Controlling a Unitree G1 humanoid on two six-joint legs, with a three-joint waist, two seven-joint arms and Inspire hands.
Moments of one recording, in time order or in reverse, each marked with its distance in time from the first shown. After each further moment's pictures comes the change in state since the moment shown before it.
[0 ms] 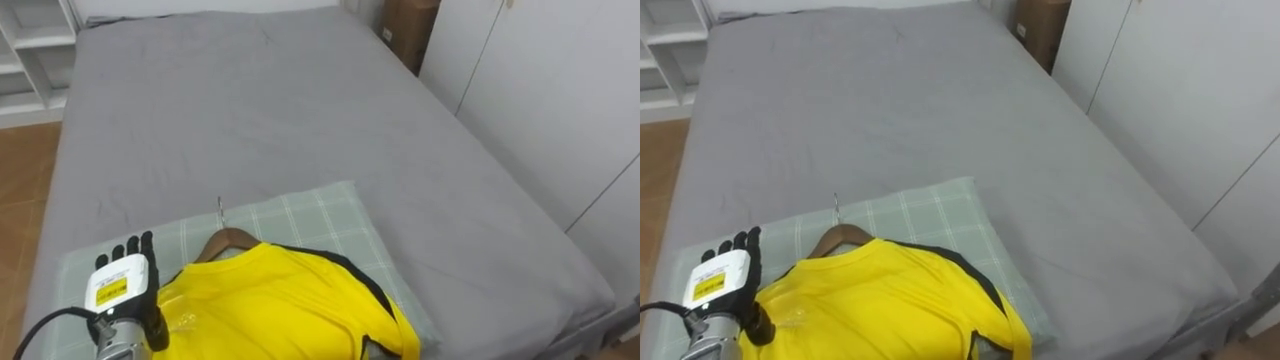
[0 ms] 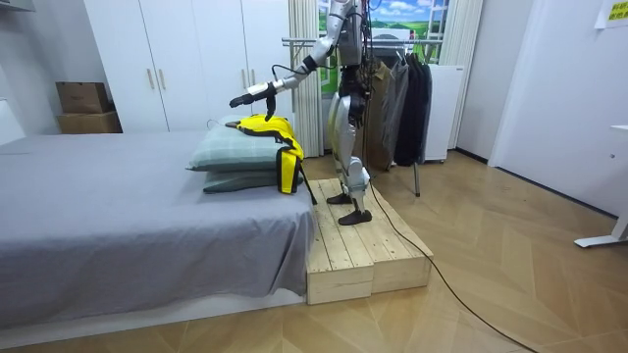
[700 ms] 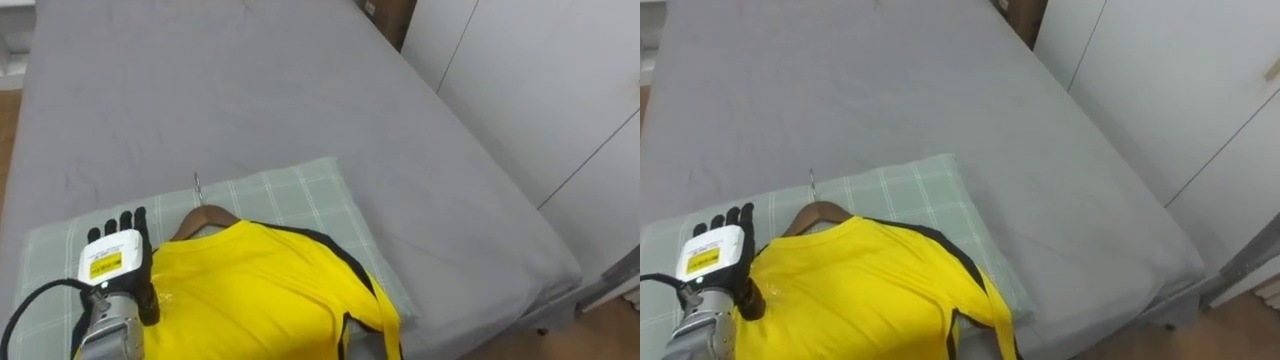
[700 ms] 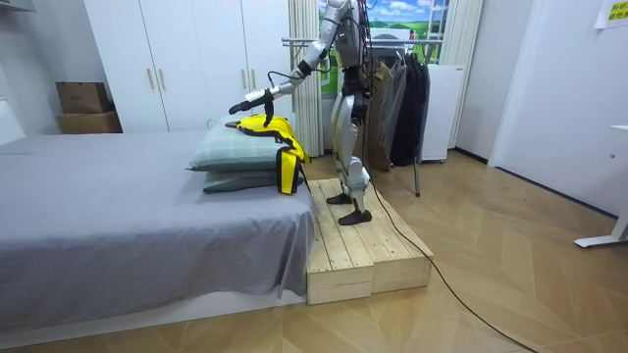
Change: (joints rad) left arm -0.132 0.047 -0.058 0.131 0.000 -0.023 0.038; right arm -0.064 -0.001 0.082 0.026 0.039 -0.026 -0.021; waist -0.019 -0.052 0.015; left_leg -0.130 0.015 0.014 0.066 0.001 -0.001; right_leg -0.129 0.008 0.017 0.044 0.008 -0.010
